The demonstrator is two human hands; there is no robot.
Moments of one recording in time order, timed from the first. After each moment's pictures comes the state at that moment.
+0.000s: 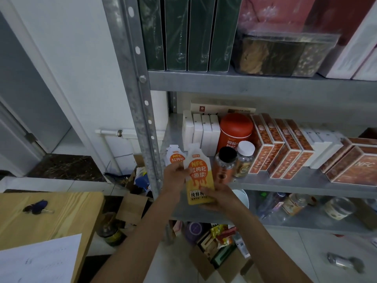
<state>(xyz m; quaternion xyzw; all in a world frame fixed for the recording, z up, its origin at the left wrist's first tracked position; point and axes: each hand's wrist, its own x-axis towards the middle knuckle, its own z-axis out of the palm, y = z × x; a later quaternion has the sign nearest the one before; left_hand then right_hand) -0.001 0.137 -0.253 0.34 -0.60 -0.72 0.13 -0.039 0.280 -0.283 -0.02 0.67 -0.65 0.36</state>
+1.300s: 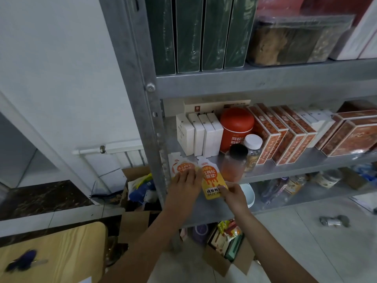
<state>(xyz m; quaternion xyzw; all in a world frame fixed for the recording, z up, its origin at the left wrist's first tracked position) 0.010 0.078 -0.278 -0.12 -0.97 0.02 0.22 -0.044 0.238 -0.333 0.11 0.80 -0.58 0.11</state>
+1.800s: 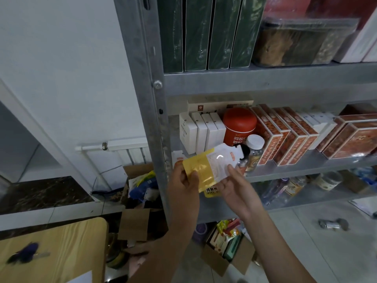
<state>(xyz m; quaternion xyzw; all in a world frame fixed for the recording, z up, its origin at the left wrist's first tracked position) 0.042 0.108 -0.236 0.16 -0.68 -0.67 0.26 -0.015 0.236 -0.251 0.03 0.31 -0.92 0.23</state>
